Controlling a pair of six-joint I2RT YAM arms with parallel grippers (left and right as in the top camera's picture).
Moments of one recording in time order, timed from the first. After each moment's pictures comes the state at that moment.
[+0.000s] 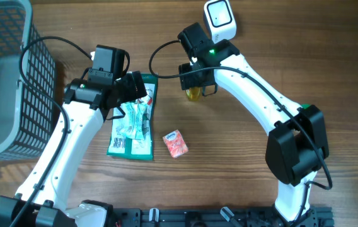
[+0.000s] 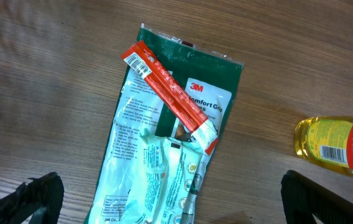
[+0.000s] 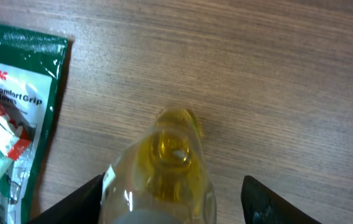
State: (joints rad) left arm -0.23 1.44 1.19 -0.83 -0.11 -0.47; right arm 0.56 2.02 1.72 -0.94 0.05 0.34
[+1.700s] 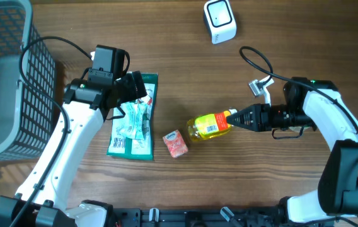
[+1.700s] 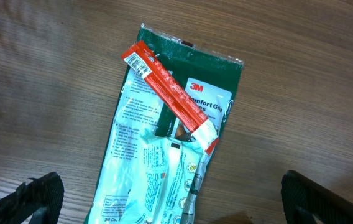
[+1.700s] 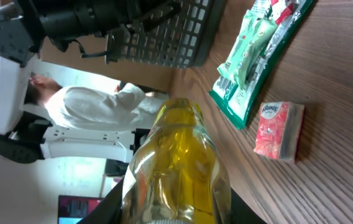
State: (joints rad) left arm -0.23 1.44 1.19 -0.83 -0.11 -0.47; right arm -0.06 1.66 1.00 -1.30 -1.38 -0.71
